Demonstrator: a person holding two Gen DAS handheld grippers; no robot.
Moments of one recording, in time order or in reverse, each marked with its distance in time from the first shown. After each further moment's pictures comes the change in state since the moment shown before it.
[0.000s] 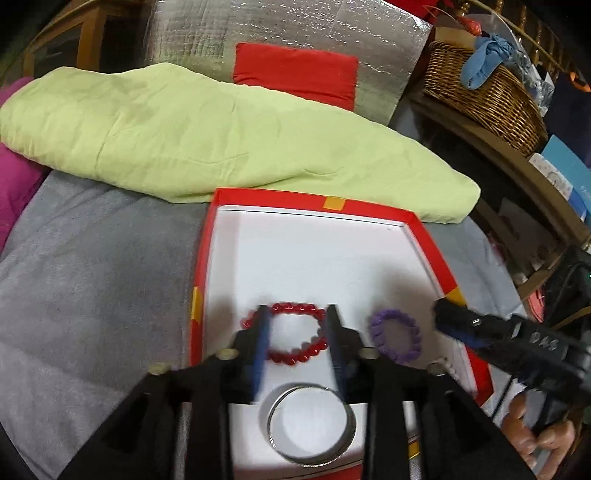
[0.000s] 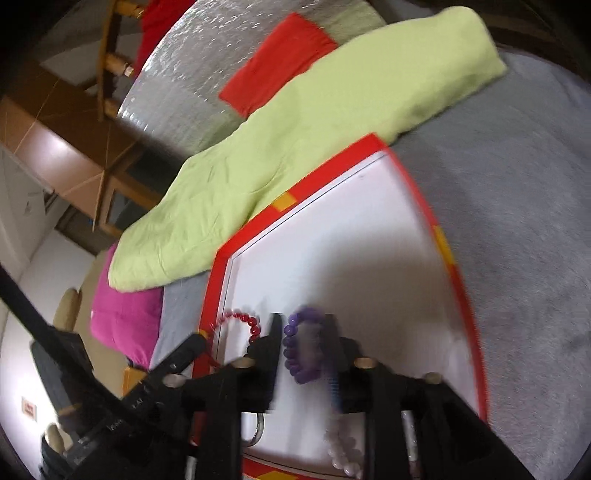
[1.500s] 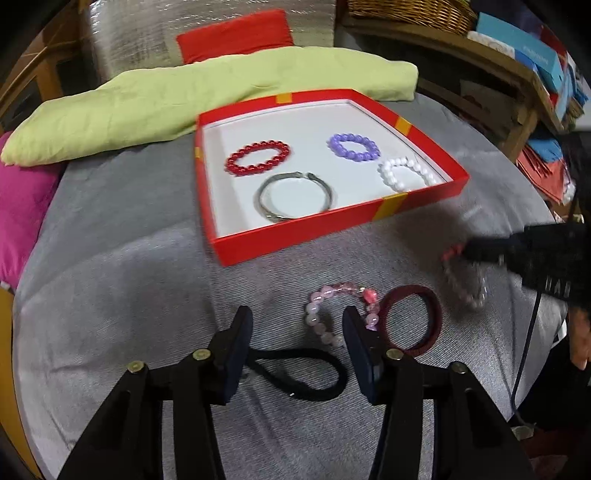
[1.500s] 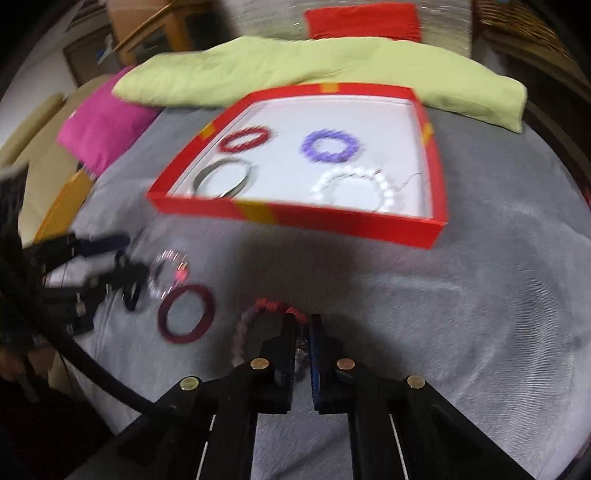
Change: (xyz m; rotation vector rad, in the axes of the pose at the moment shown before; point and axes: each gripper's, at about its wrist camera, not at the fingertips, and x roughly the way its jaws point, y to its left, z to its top) left arm -0.066 -0.019 -0.126 0.337 0.175 0.054; right arm -0.066 0.020 -0.132 -0.531 0.215 -0.312
